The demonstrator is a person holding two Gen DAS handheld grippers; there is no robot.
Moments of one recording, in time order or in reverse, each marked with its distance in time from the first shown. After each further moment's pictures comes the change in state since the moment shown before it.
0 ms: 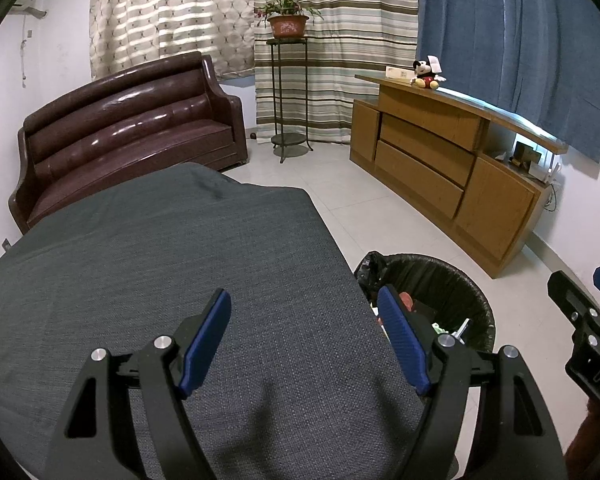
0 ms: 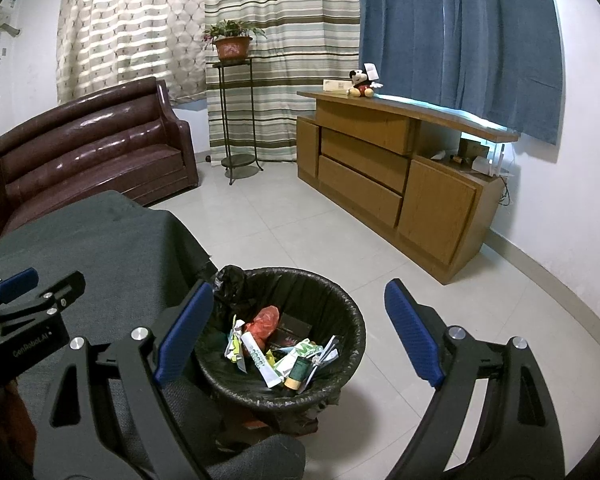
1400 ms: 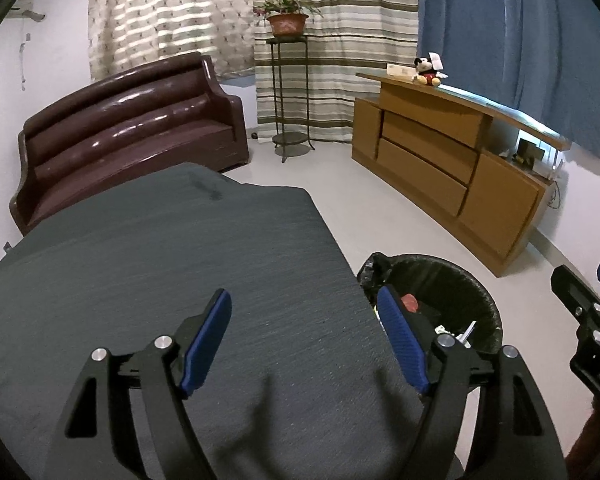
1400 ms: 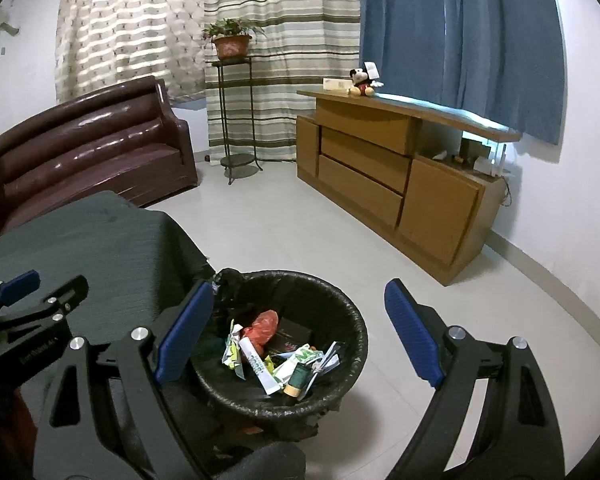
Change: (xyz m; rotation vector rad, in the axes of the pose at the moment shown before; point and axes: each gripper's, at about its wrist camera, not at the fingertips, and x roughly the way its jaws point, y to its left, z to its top) left arm 0.013 -0.007 0.005 0.000 0.003 0.008; right arm 0.013 0.002 0.003 0.001 0.002 0.002
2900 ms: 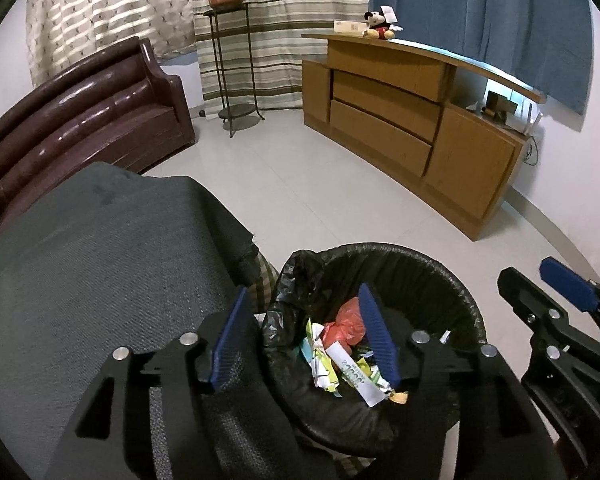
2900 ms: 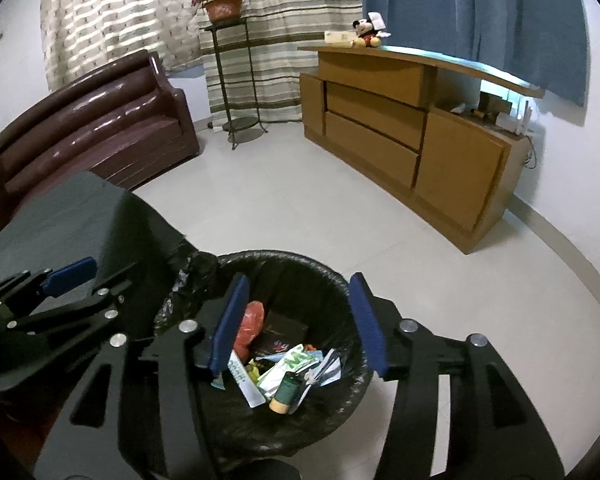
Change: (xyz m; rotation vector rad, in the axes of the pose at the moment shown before) left arm 0.089 -0.088 0.018 0.116 0.123 -0.115; right arm 0.097 -0.034 -0.001 0.049 0.143 0.040
